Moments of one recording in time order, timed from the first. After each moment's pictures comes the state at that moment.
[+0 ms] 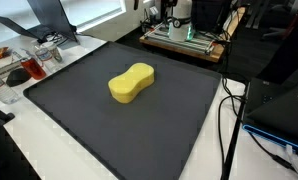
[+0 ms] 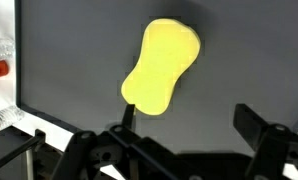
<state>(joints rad) 0.09 -0.20 0.22 -2.24 -0.30 2.07 0.13</state>
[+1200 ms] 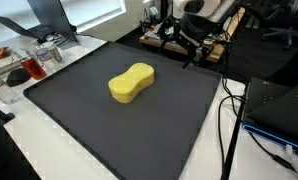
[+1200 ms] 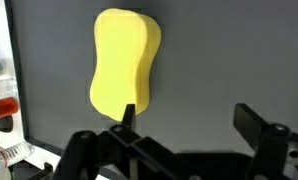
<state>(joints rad) 0.35 0.41 0.20 -1.70 -0.47 1.76 0.68</state>
